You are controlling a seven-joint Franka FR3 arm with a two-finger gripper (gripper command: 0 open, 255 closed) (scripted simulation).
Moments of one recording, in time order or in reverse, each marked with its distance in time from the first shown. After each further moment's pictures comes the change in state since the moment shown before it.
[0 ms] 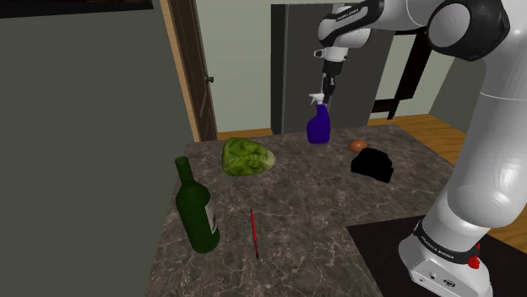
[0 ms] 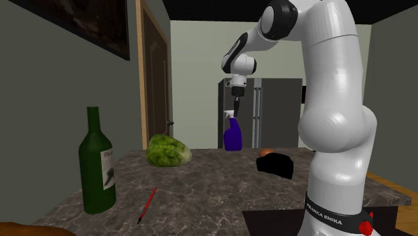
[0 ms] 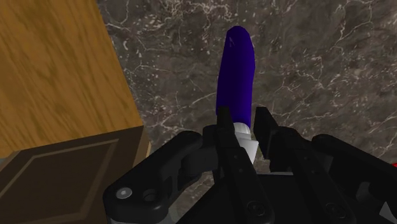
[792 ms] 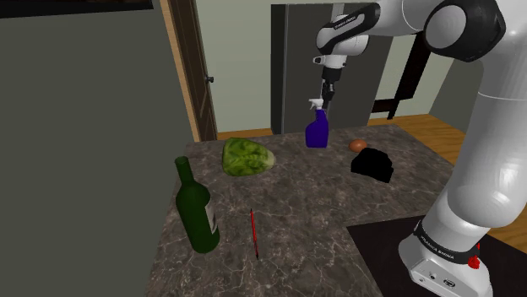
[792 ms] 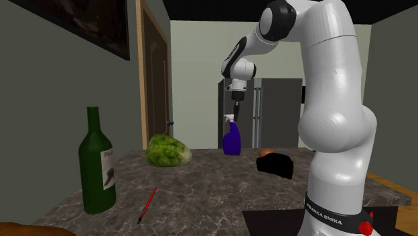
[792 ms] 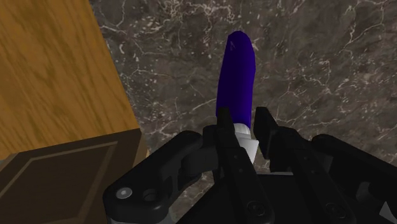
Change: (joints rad) arm 0.000 0.014 0.003 -0.048 0.010 0.060 -0.011
